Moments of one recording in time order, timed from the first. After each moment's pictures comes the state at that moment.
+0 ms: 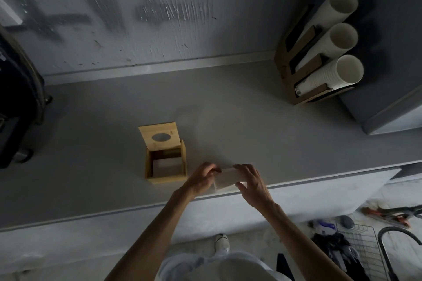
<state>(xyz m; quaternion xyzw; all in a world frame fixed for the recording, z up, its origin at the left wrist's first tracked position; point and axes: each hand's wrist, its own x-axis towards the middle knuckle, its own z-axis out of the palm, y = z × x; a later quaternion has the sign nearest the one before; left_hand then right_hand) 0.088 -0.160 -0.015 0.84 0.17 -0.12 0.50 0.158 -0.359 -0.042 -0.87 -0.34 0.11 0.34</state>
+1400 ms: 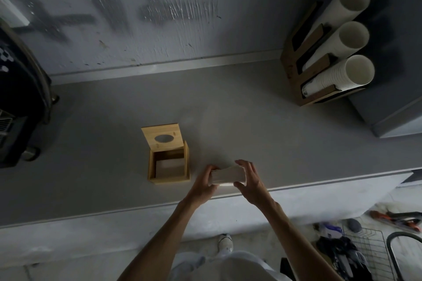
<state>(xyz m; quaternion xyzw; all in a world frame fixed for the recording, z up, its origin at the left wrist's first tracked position) 0.075 -0.175 -0.033 0.79 0.20 -0.04 0.58 0.170 -0.344 -0.054 -0.84 -0.31 0.16 0.42</state>
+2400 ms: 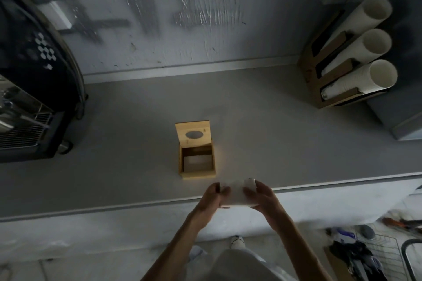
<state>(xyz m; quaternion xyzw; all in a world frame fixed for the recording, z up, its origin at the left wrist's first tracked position) -0.008 -0.157 0.017 0.58 0.34 -0.13 0.73 0.082 -0.322 0.007 -0.63 -0.03 0.43 0.65</state>
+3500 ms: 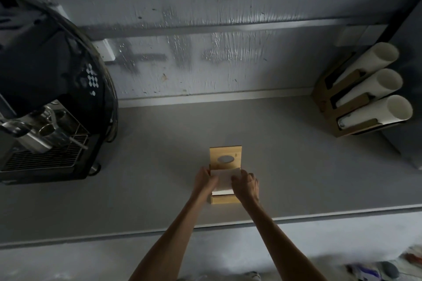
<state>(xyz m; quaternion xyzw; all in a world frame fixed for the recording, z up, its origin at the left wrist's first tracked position) 0.019 -0.015 0.078 0.73 0.45 -0.02 0.51 0.077 -0.129 0.051 -0.94 -0.10 0.19 0.28</state>
